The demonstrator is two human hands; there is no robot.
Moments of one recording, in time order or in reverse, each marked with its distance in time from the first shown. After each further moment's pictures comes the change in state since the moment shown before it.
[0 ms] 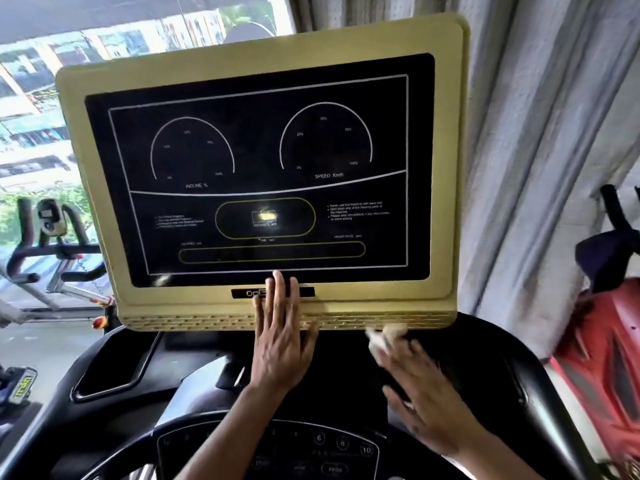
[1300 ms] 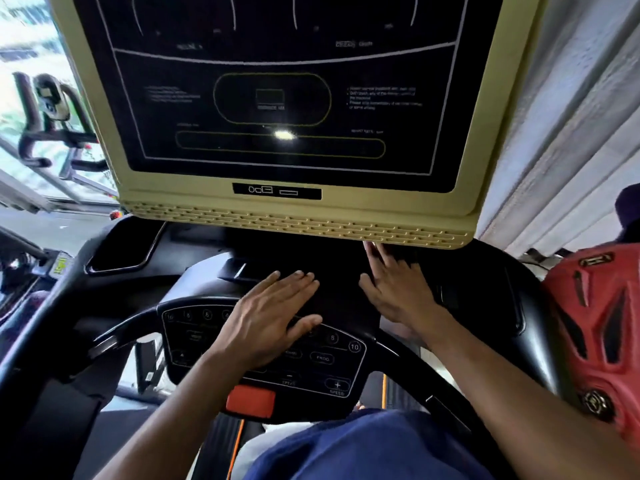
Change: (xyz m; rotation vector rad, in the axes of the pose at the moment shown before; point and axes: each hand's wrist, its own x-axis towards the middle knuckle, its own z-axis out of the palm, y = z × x) left_hand -0.102 0.008 -0.035 0.095 -0.415 0.154; right_hand 0.062 -0.005 0.015 -0.084 -0.471 0.293
